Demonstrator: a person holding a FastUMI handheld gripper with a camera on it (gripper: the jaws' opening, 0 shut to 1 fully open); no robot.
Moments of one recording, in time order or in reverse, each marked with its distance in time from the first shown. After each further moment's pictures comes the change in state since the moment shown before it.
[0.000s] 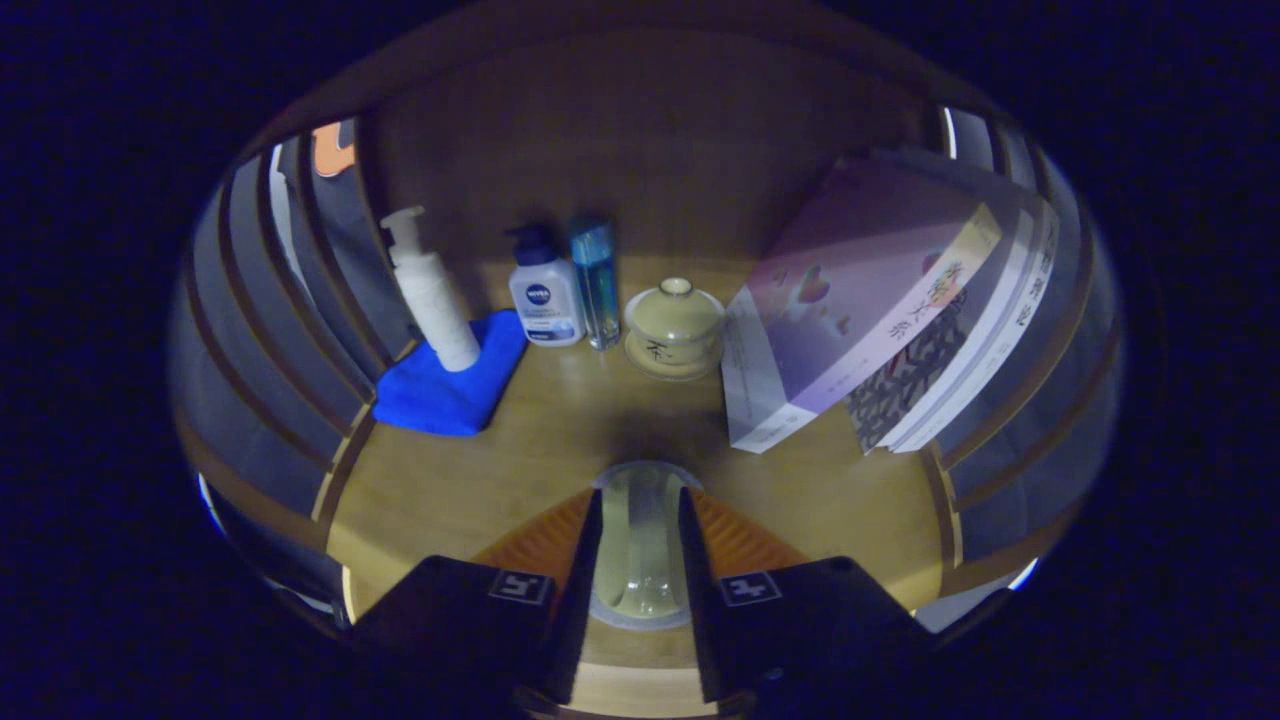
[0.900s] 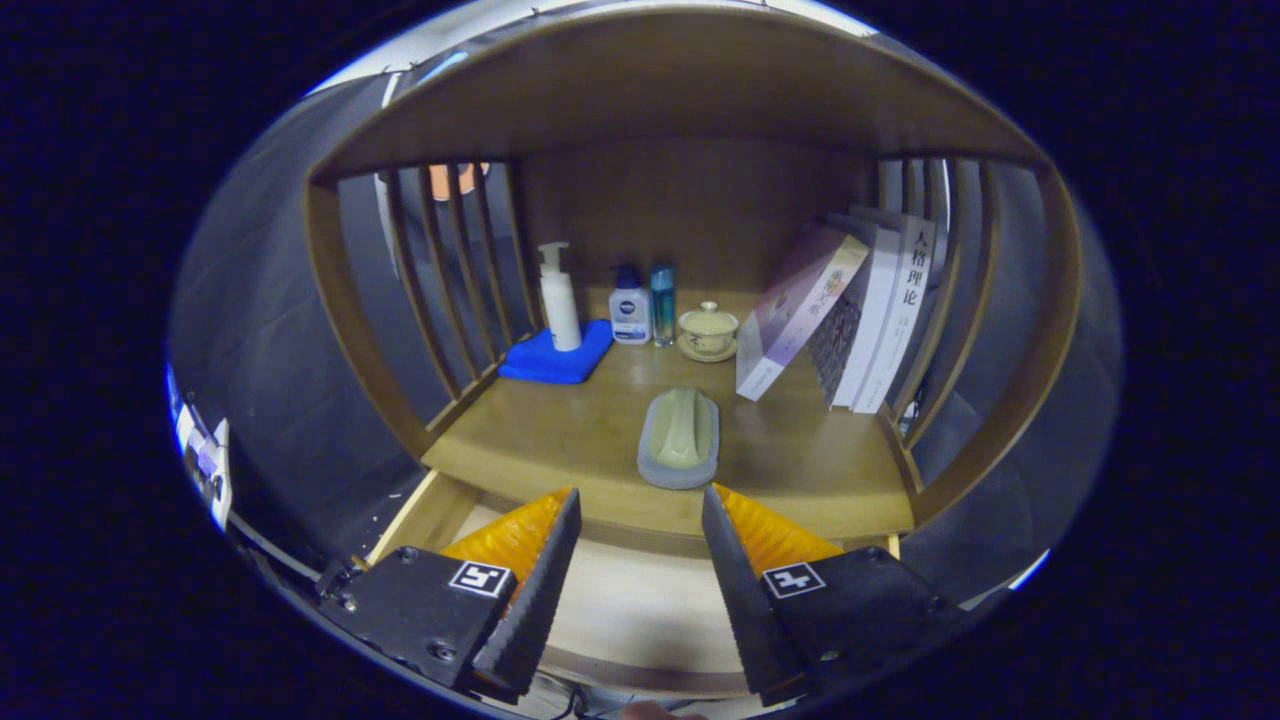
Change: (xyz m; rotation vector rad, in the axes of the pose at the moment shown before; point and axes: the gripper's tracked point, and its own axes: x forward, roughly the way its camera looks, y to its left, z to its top) arm -0.156 0.006 -0.098 -0.078 -0.221 0.134
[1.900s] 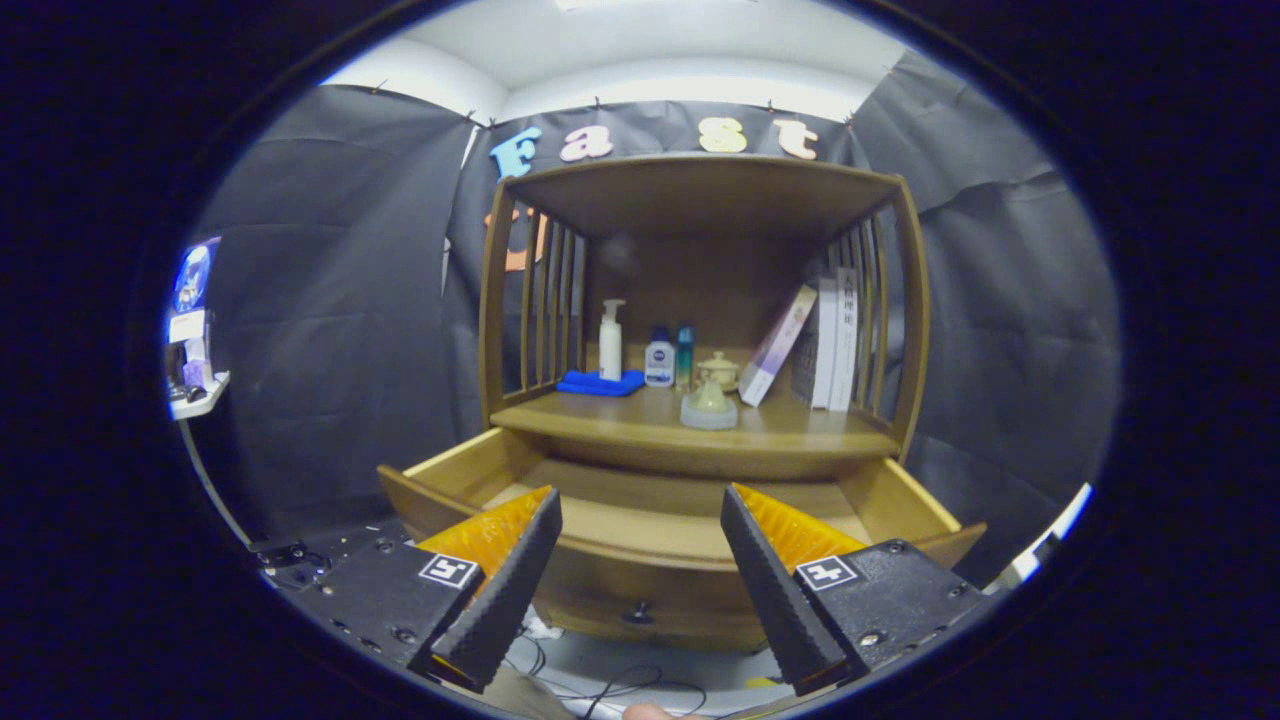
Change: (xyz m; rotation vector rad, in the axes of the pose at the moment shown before) arm -0.063 0.054 -0.183 -0.029 -0.394 -0.029
